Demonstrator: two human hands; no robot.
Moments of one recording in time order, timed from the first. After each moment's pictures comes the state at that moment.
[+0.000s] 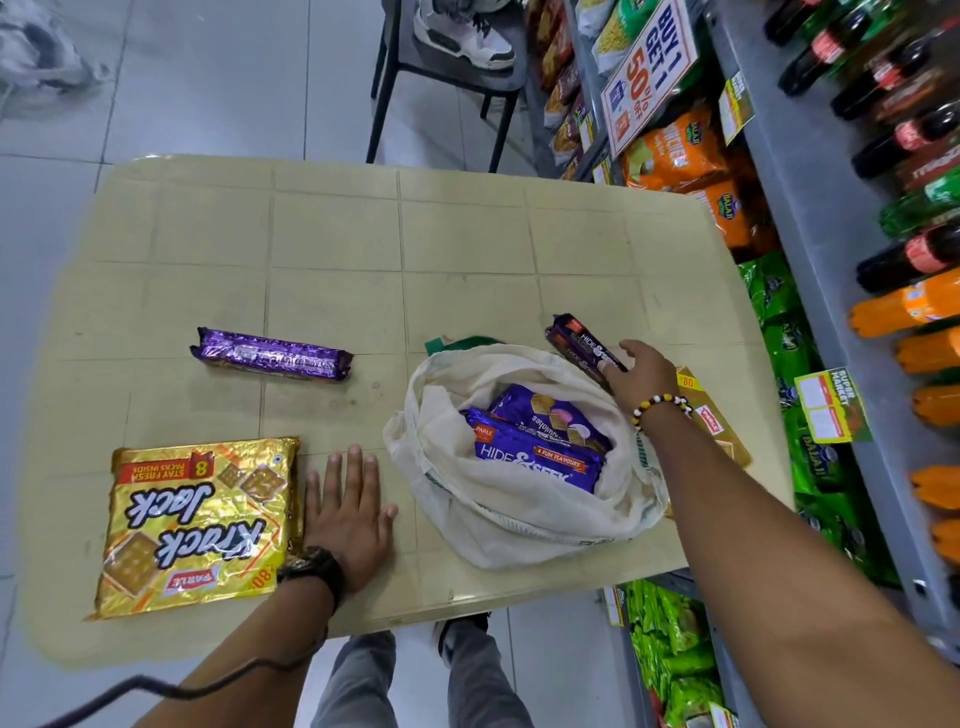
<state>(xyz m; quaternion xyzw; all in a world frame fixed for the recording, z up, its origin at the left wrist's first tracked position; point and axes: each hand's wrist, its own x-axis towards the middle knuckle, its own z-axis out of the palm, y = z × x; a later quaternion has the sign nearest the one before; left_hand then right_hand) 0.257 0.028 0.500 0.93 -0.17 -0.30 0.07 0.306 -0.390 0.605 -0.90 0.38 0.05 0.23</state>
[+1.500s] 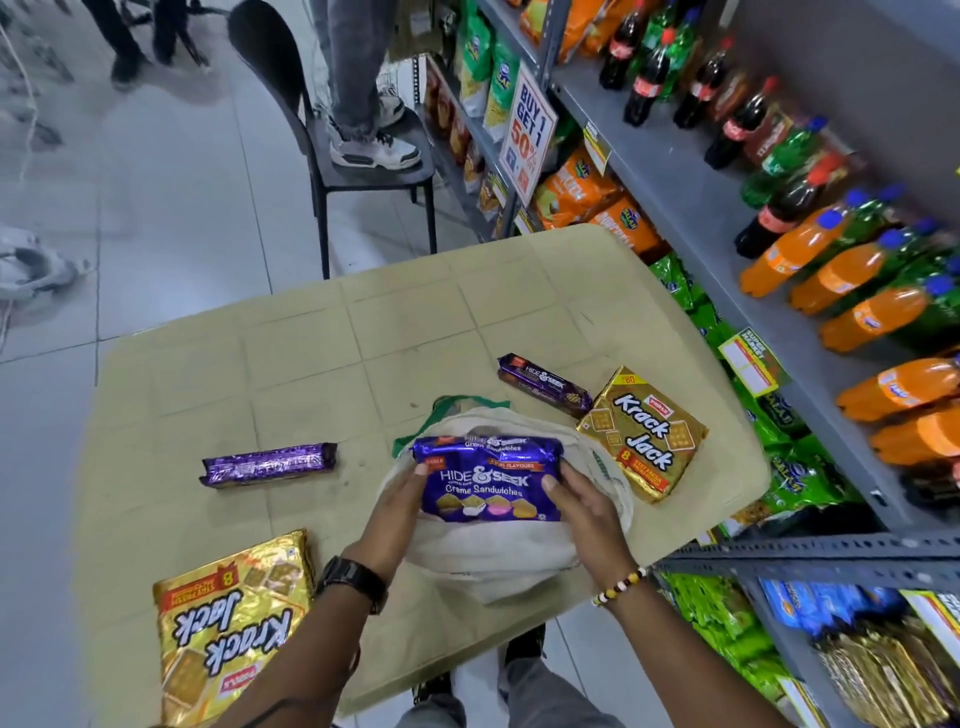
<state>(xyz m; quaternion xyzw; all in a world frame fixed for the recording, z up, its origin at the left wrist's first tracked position) 0.312 -0.050 0.640 0.64 -0.02 -0.42 0.64 0.162 -0.242 0.676 -0.59 0.37 -0.07 0.71</state>
